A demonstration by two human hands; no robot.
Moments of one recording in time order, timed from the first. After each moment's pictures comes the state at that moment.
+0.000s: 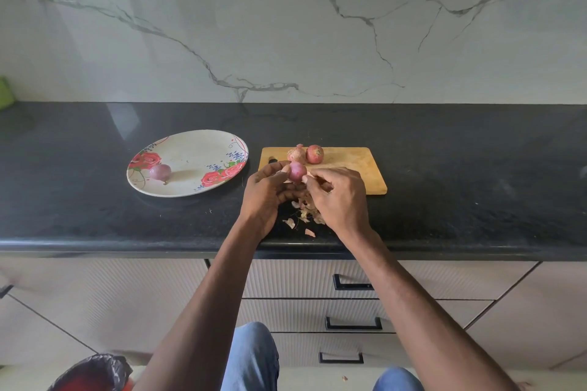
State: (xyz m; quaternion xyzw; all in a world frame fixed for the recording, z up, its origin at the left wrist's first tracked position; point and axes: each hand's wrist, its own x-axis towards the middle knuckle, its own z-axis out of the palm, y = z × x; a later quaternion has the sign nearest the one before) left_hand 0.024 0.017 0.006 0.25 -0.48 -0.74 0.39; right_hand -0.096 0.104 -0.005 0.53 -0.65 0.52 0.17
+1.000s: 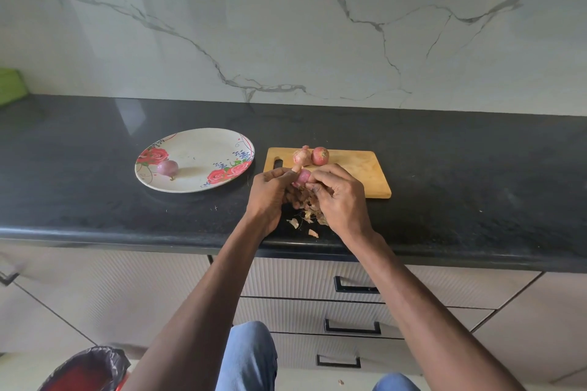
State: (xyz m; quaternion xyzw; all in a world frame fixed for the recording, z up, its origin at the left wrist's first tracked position) left_hand 0.027 0.018 0.005 0.27 -0.54 -0.70 0.38; right_hand -0.098 0.104 -0.005 0.60 -0.60 0.52 0.12
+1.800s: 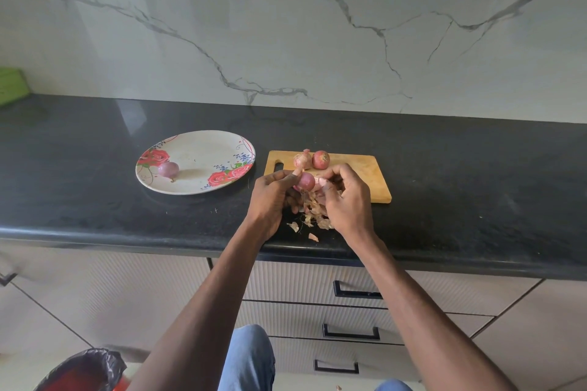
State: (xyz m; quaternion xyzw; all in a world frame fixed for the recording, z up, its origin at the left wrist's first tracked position) left_hand 0.024 0.016 0.002 0.27 -0.53 -0.70 0.38; right_hand -0.100 0.105 -0.002 0.52 -0.64 0.56 0.07
